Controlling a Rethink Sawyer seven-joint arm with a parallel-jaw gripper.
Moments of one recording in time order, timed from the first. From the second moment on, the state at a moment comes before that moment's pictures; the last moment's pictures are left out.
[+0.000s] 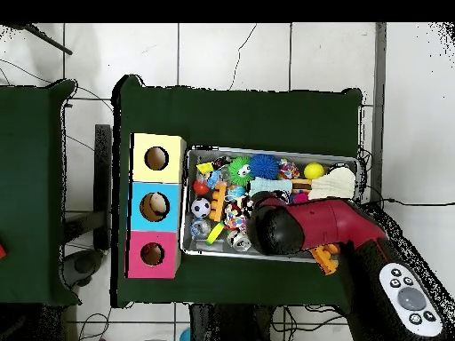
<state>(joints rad) -0.73 -0.79 0.52 1.85 -0.64 0.49 1.65</state>
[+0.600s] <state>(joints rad) -0.75 -0.80 0.60 1.91 -0.74 0.49 1.64</state>
